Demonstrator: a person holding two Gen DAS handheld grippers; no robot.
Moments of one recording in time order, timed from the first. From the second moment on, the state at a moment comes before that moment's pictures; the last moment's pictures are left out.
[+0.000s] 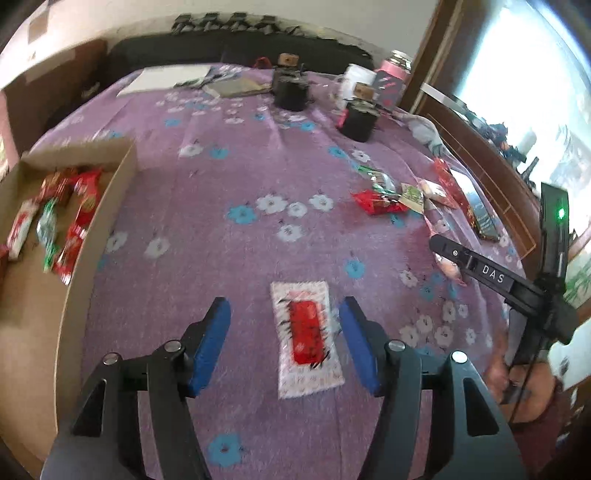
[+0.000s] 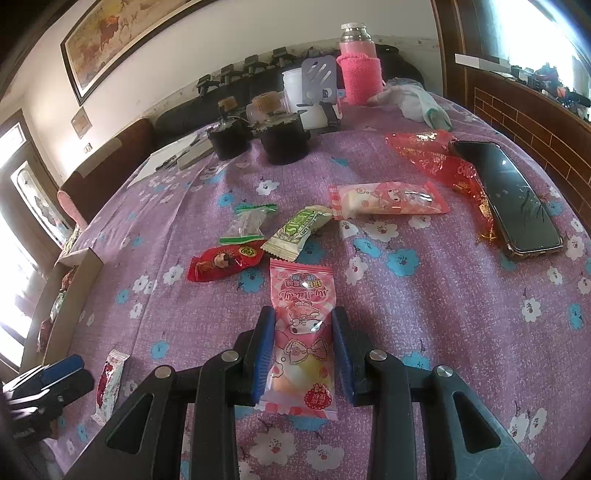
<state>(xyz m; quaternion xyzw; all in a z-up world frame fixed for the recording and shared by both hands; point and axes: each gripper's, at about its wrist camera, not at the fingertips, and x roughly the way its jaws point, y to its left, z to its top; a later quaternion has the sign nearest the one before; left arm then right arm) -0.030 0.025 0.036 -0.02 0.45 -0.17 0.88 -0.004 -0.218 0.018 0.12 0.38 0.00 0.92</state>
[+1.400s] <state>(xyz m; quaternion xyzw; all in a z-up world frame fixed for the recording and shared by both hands) -0.059 0.256 0.055 -0.18 0.43 -0.04 0.88 -0.025 -0.069 0.079 0.05 0.35 0.14 0.93</state>
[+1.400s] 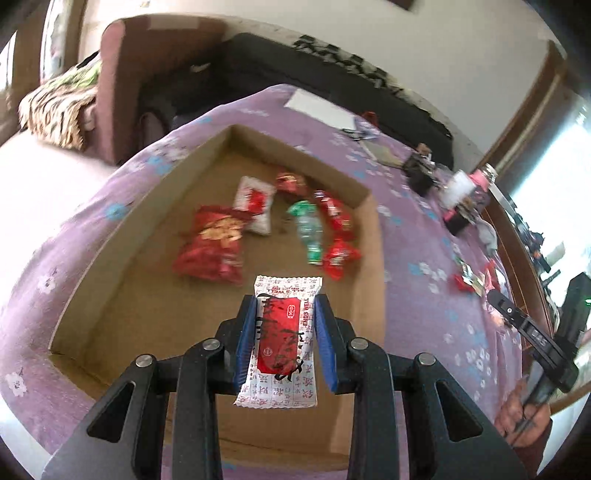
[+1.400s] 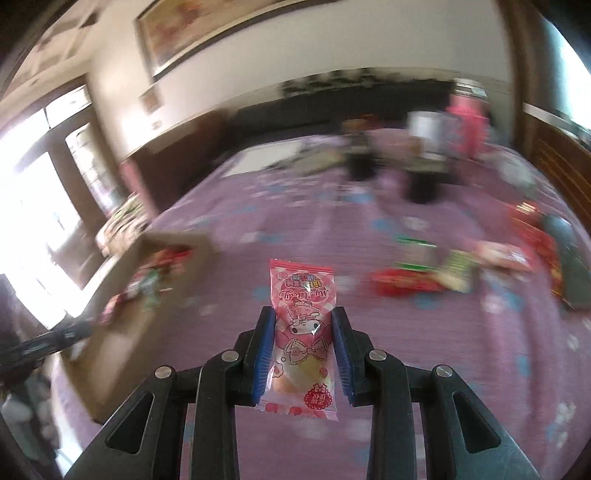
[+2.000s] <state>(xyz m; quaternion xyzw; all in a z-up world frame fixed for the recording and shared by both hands) -0.038 0.297 0.030 -0.24 0.45 -0.03 0.86 0.023 0.138 0.040 -0.05 0.43 0.27 0.86</state>
